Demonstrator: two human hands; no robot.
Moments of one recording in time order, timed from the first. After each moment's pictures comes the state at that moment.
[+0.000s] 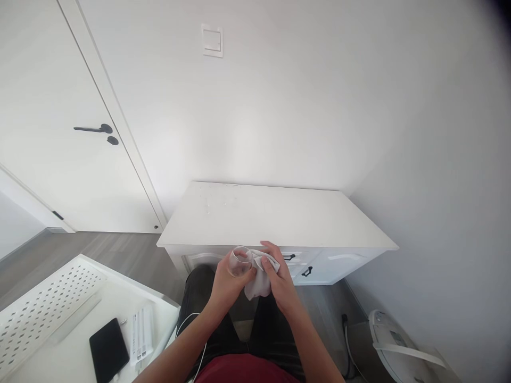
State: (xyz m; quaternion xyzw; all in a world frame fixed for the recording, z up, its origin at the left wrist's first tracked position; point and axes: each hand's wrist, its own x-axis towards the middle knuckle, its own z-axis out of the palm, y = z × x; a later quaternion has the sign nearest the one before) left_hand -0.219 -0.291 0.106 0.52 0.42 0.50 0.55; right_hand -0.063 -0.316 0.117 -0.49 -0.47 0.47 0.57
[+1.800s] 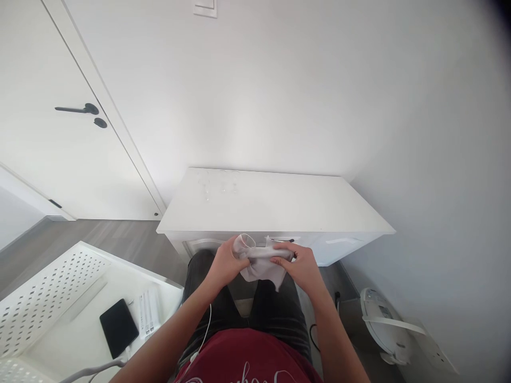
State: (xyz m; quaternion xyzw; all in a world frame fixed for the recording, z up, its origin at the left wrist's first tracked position) left_hand -0.233 -0.273 0.100 0.67 0.47 0.37 0.45; right_hand 0.001 -0.321 0.110 -0.64 -0.60 0.29 0.38
